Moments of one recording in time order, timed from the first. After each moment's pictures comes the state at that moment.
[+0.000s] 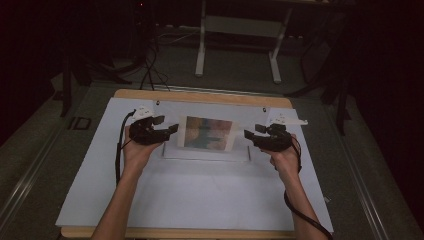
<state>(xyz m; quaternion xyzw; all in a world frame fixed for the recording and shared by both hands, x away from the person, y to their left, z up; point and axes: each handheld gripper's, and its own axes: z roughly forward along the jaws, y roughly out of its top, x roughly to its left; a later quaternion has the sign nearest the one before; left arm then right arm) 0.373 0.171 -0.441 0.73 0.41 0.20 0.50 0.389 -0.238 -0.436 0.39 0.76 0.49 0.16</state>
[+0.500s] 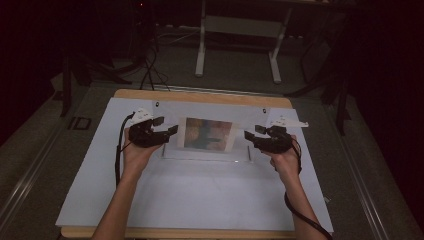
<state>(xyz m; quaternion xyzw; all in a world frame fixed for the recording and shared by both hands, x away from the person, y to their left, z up) 0.369 0.172 -0.446 0.72 0.41 0.21 0.52 0.386 -0.240 -0.440 0.38 0.76 0.50 0.17</state>
